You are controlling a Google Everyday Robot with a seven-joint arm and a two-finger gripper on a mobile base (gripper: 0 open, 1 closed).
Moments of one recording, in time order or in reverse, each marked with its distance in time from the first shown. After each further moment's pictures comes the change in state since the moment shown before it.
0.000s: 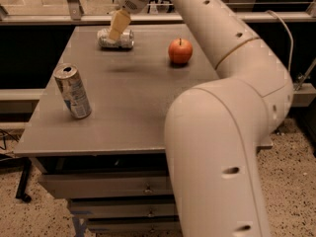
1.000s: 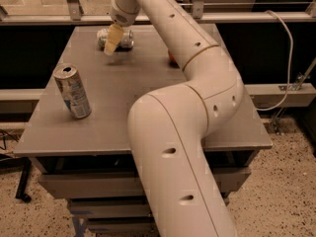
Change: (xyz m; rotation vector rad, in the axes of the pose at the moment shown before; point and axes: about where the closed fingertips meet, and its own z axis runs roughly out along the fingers) arm 0.024 0.007 0.072 -0.071 0.160 0.079
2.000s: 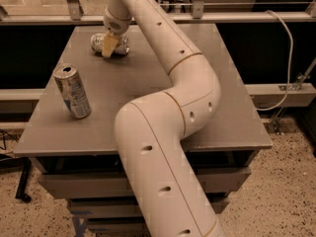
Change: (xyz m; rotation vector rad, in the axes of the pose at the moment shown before) arm -0.002 0.030 0.029 -0.127 0.047 -0.027
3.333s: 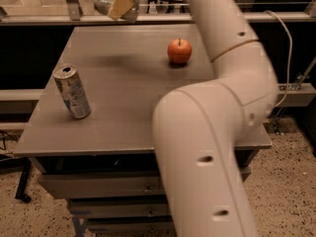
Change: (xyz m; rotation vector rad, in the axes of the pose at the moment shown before) arm -0.017 -0.003 -0.154 0.081 -0.264 -0.027
